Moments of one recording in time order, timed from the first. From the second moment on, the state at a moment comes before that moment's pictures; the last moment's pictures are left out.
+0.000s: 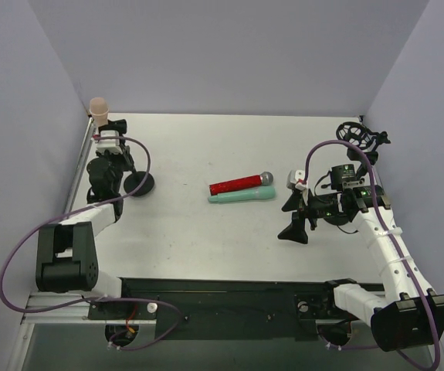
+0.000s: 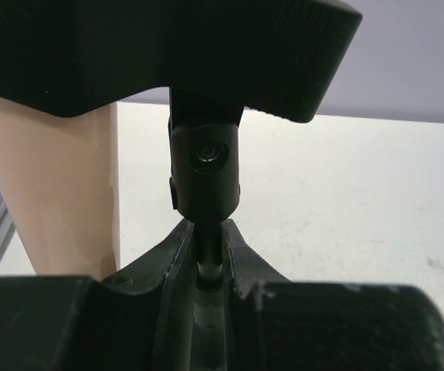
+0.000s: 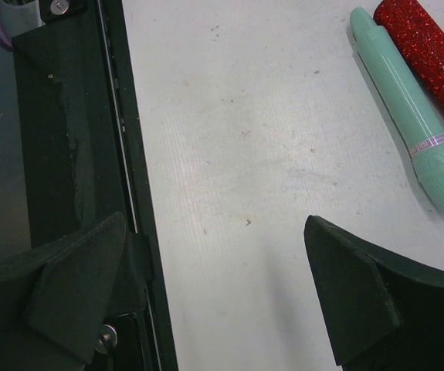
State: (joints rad) left arm 0.04 1.44 0.64 0.79 0.06 -0.09; right arm 0.13 1.07 0.97 -1.03 -0.99 -0.89
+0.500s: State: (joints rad) left arm 0.06 1.59 0.70 0.93 0.10 -0.02; right arm 0.13 1.09 0.97 -1.07 -0.99 -0.93
